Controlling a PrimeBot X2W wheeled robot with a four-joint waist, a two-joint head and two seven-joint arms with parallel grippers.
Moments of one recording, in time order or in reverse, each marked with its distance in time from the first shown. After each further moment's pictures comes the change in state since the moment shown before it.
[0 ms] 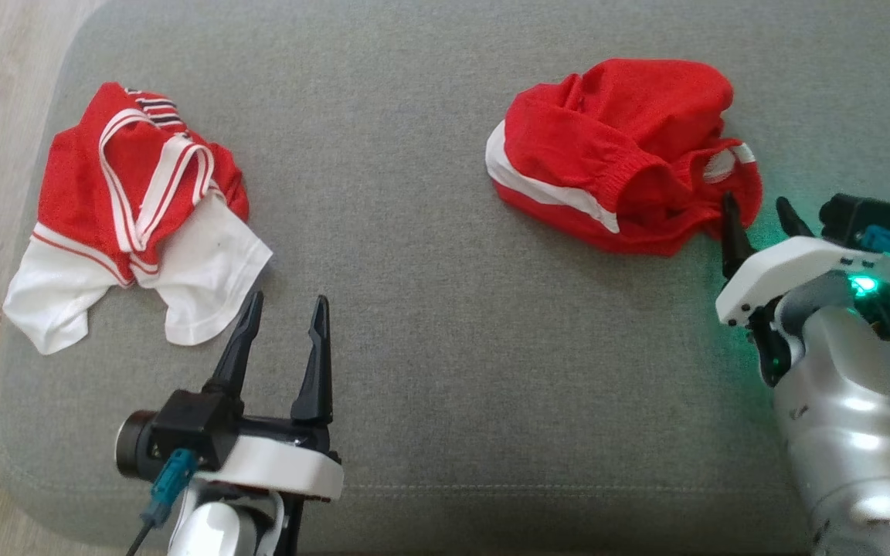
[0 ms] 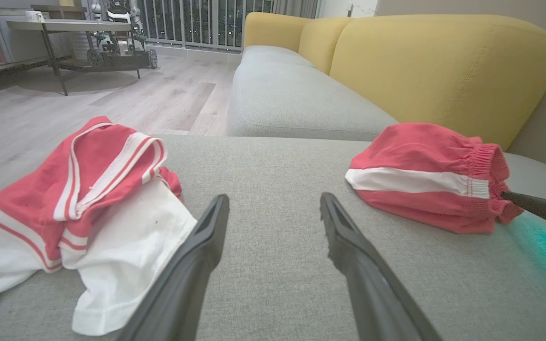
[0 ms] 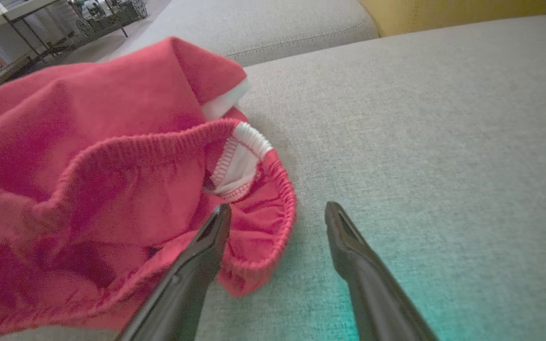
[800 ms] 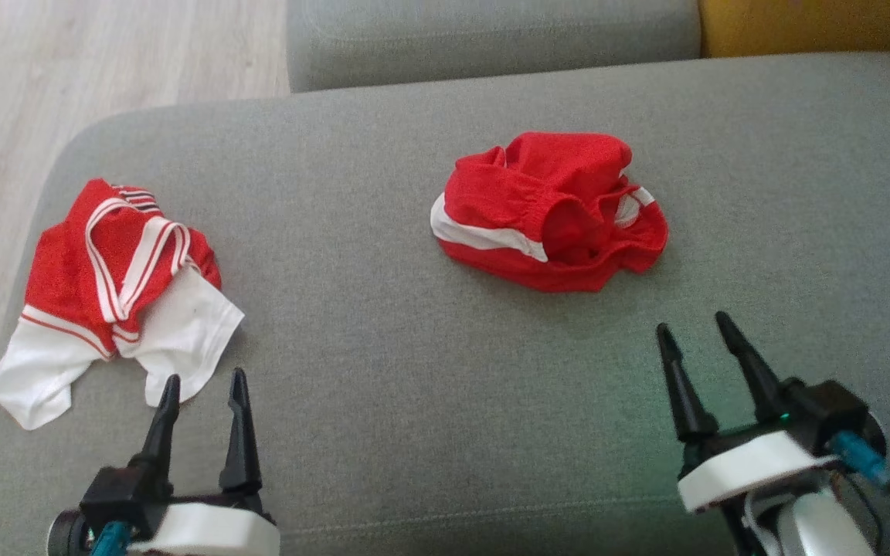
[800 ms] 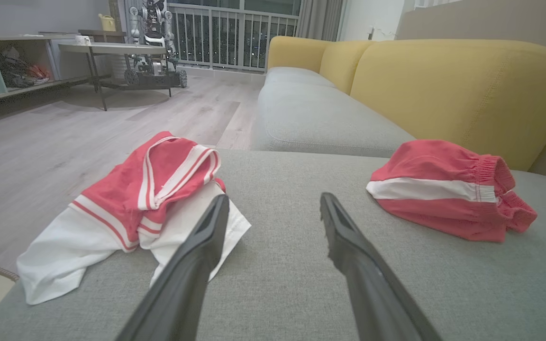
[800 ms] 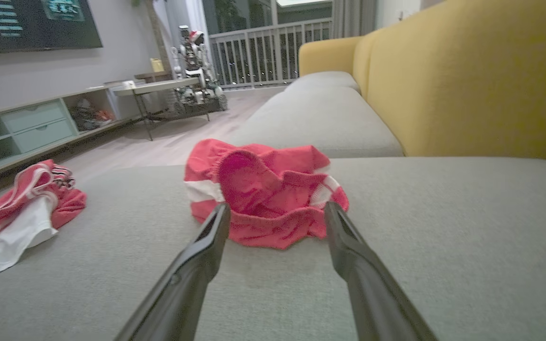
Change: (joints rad) left arm 0.180 0.000 0.161 -0.023 0.000 0.010 0.000; right arm 0.704 0.003 0.348 -0.905 0.133 0.000 -0.009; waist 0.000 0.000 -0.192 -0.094
